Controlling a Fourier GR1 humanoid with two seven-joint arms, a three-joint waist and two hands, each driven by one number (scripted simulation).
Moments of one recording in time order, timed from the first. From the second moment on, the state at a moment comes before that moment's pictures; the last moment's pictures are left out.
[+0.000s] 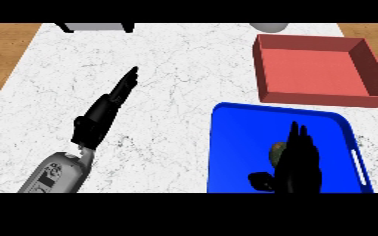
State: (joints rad) left arm -0.26 0.39 -0.39 -1.51 0.19 0.13 0.04; right arm 0.14 0.00 0.39 -1.79 1.30 -0.10 1.07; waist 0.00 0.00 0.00
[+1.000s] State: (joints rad) left arm -0.22 0.28 -0.28 -1.52 0.06 0.02 0.07; right arm 0.13 0.00 0.29 -1.63 1.19 -0.14 1.01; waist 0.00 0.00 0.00
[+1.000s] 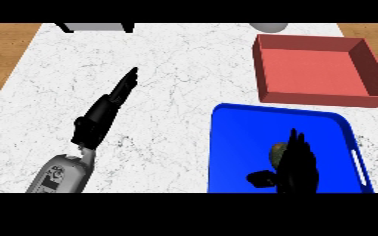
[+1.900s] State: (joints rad) left arm -0.22 0.22 -0.20 -1.54 0.00 -0.05 0.09; right arm 0.06 -0.02 0.23 -1.49 1.17 -0.17 0.98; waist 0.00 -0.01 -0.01
